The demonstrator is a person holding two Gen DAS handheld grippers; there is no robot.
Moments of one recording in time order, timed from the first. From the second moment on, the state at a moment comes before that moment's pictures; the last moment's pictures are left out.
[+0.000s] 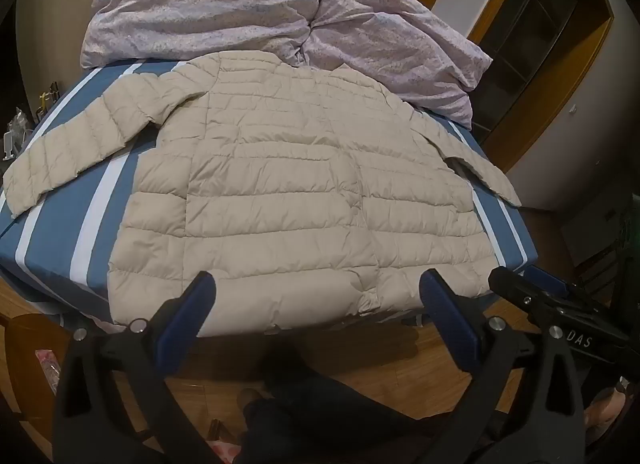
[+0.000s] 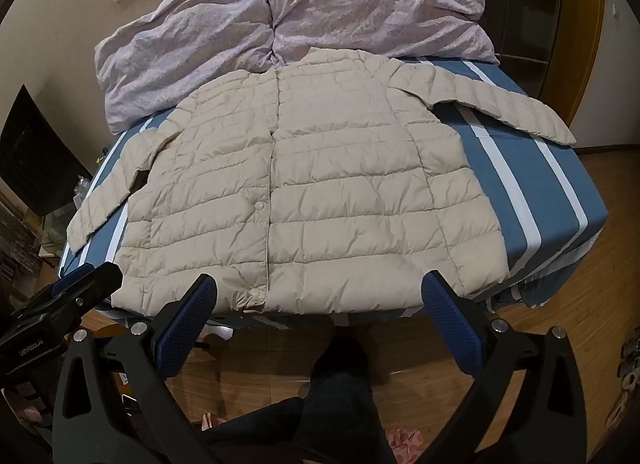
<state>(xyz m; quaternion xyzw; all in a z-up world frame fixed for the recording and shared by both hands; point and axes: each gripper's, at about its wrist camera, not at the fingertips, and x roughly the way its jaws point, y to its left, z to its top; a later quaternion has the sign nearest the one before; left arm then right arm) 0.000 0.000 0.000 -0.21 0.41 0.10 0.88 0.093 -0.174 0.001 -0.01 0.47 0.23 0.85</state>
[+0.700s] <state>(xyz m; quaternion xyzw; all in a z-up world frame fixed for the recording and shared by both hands) 0.000 0.000 0.000 -0.21 0.41 0.10 0.88 0.094 -0.174 0.001 -0.01 0.47 0.23 0.85</state>
